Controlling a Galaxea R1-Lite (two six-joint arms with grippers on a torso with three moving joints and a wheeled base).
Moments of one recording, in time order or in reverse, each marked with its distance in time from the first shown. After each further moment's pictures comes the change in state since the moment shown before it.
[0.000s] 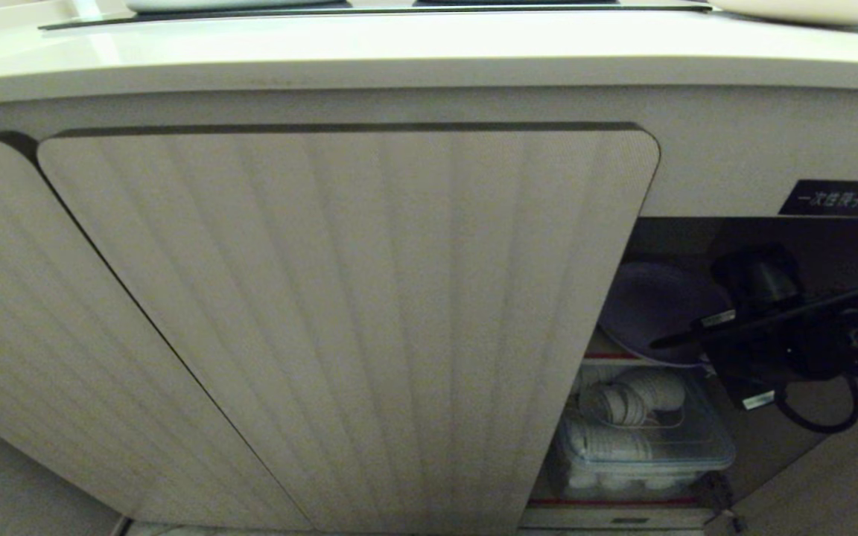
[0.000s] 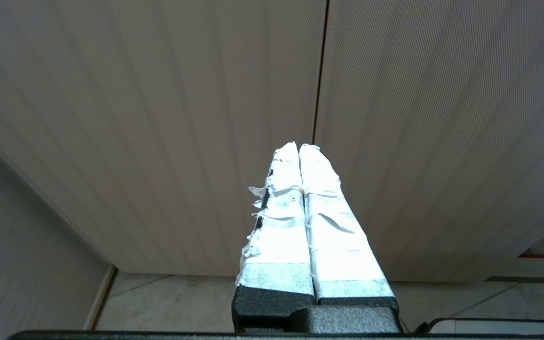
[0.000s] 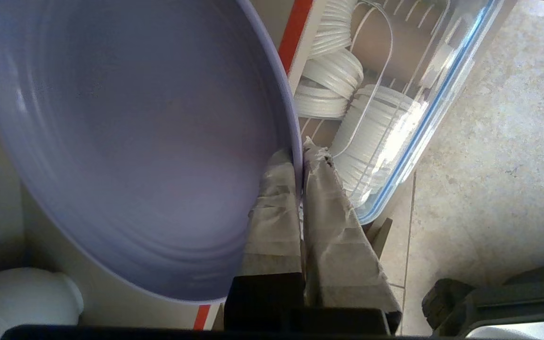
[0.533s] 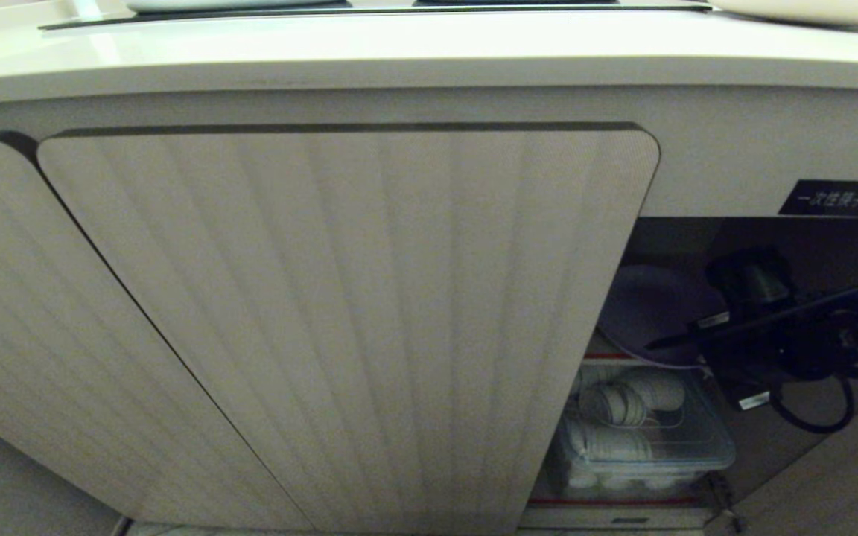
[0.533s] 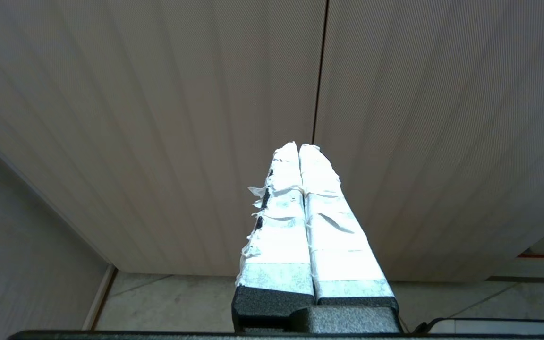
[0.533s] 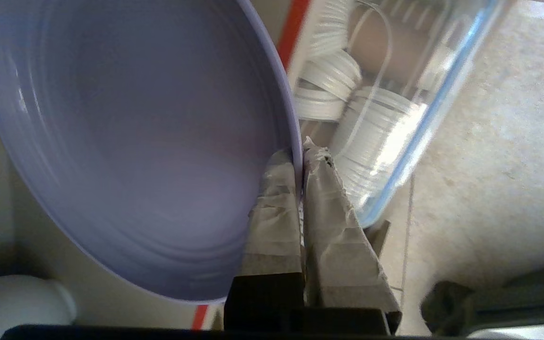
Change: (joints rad) left arm 0.000 0.000 0.000 0.000 -0.001 0.000; right arm 0.000 0.021 -0.006 -0.010 -0.005 -0.001
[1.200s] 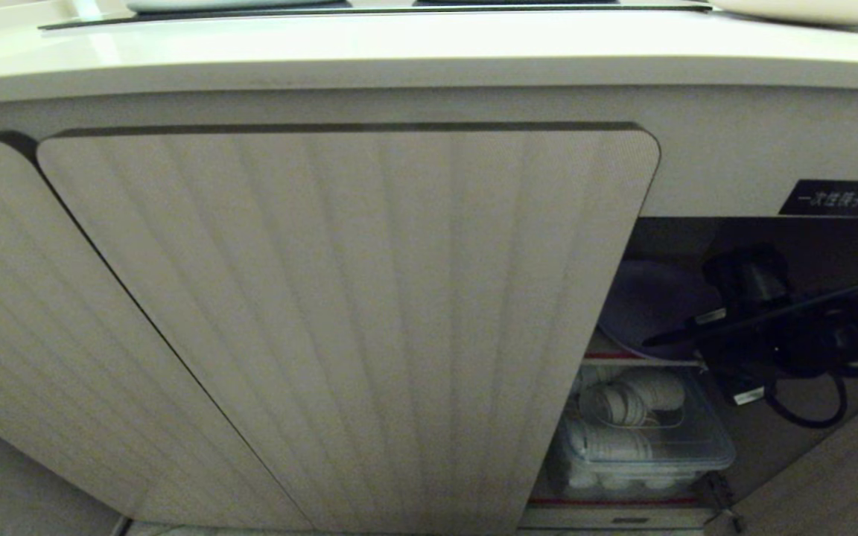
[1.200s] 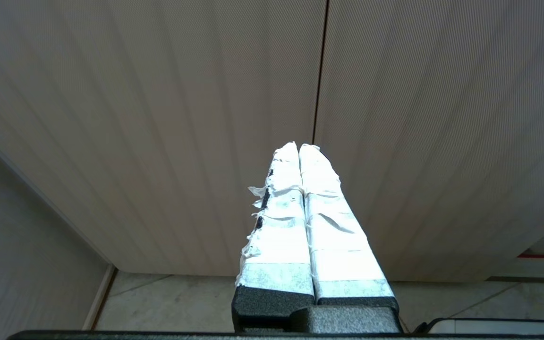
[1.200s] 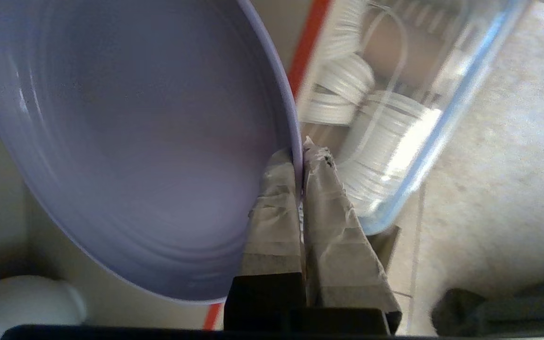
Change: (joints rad) left arm 0.000 0.000 0.000 0.000 0.001 0.000; right arm 0.000 0.012 -0.004 -0.034 -0.004 -0.002
